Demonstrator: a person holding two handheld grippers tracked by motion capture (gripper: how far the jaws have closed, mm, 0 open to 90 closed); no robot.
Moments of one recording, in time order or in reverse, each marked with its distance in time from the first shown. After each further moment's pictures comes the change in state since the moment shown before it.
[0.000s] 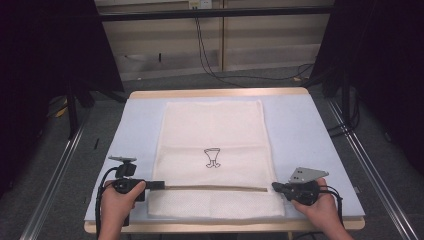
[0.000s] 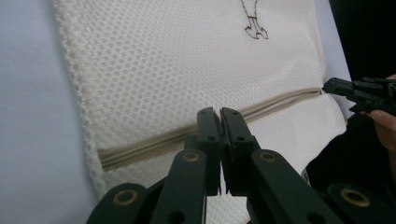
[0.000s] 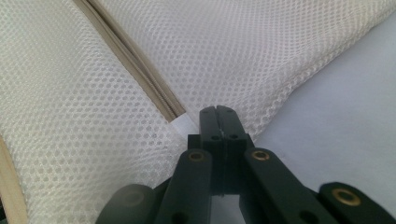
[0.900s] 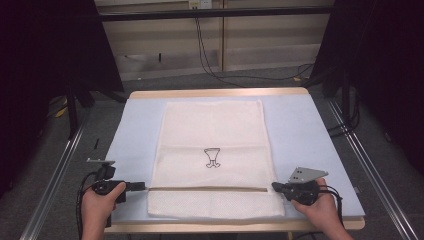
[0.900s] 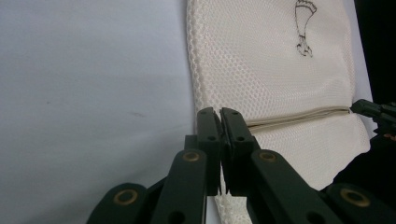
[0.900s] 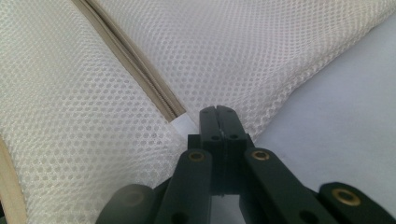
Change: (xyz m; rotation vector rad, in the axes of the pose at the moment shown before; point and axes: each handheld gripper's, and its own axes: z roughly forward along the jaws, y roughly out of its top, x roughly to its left) left arm 0.046 -0.004 -0.032 -0.041 0.062 -0.115; right arm 0.000 0.001 0.000 0.005 -0.003 -0.008
